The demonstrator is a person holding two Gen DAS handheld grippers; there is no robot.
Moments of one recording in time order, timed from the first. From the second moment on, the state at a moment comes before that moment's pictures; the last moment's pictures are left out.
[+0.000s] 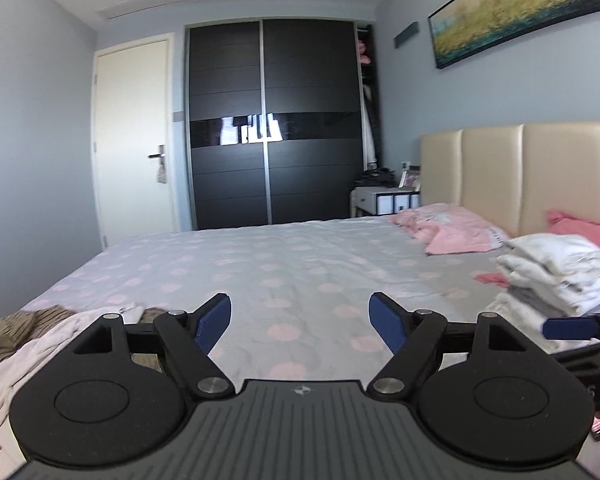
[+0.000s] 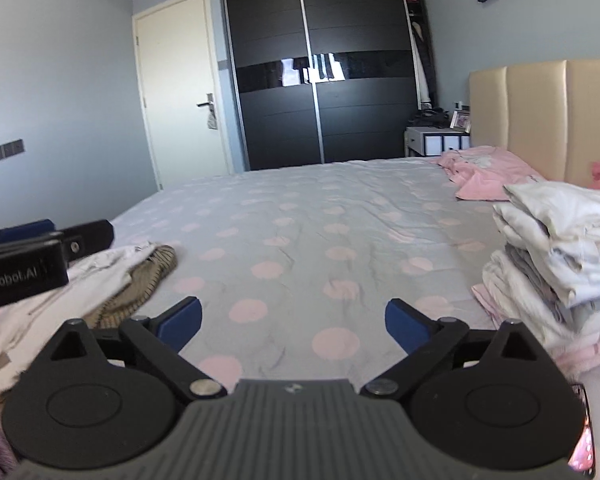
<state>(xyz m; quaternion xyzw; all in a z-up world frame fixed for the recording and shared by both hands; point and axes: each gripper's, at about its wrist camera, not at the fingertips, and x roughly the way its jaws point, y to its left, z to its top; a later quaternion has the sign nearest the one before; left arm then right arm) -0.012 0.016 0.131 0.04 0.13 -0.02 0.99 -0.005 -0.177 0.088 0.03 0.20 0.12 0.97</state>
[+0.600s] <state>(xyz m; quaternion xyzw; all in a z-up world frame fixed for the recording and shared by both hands) 0.021 0.040 0.032 0.03 0.23 0.04 0.97 0.023 -0.121 0.006 -0.02 0.23 0.06 0.97</state>
